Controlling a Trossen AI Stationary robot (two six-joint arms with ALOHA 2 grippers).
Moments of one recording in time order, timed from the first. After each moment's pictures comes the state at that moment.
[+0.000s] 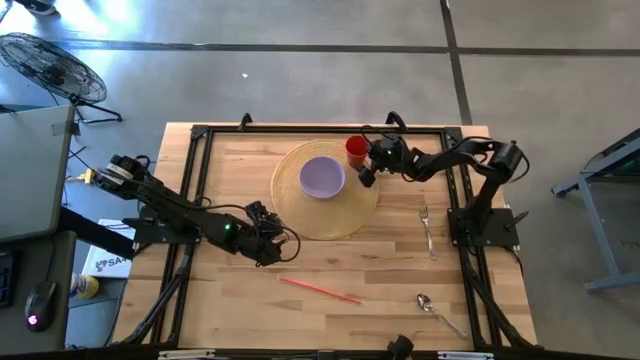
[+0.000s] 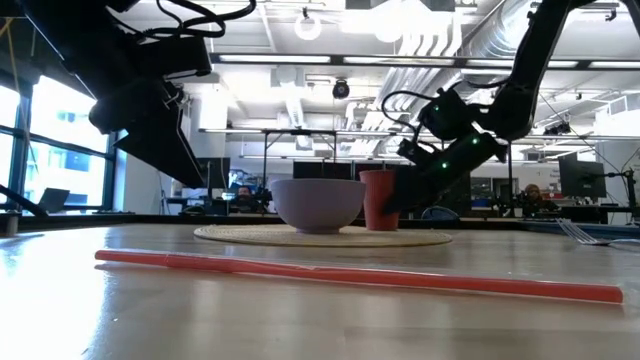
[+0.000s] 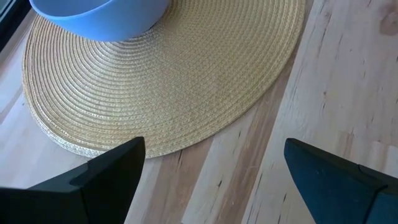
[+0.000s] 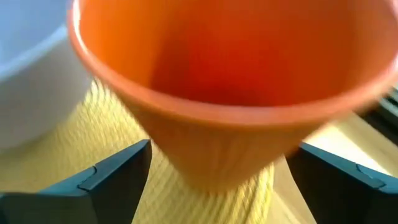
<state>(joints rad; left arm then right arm) -0.41 1.44 0.76 -0.42 -0.65 -0.58 -0.63 1.76 0.59 0.60 -0.07 -0.02</state>
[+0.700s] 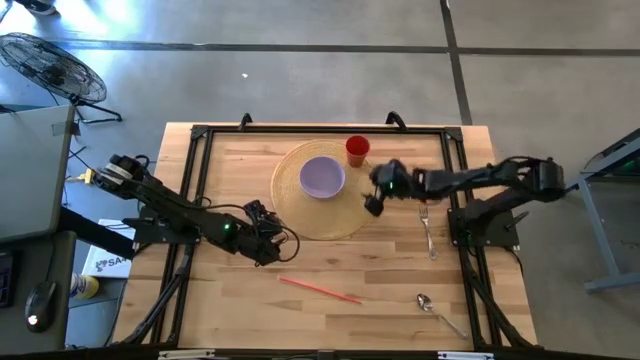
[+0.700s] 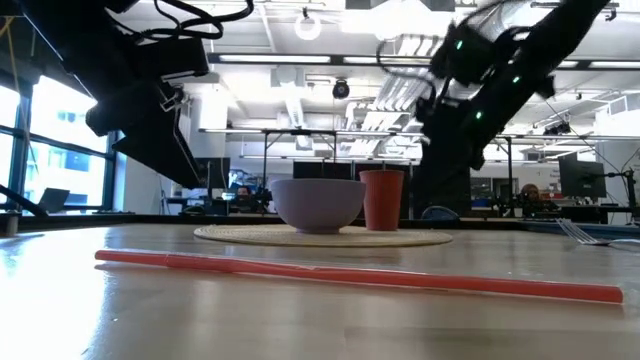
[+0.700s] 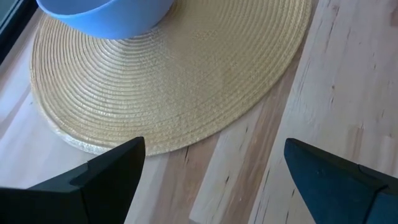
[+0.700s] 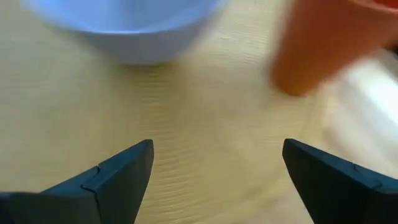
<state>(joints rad) -0.41 1.43 0.76 -0.45 -0.66 -0.57 -0.24 1.38 0.59 -0.02 0.22 0.23</state>
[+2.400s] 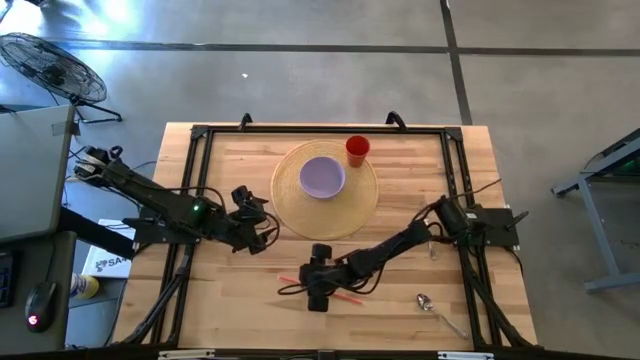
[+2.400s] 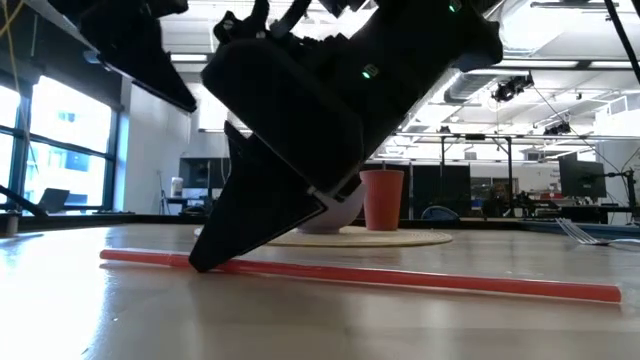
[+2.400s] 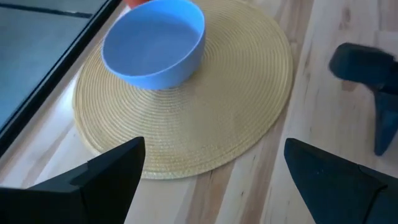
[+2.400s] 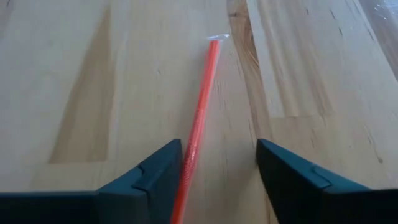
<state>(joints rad) -0.41 1.12 0.77 -0.54 -0.69 -0.48 0.39 2.24 1.46 -0.08 0.28 0.37</state>
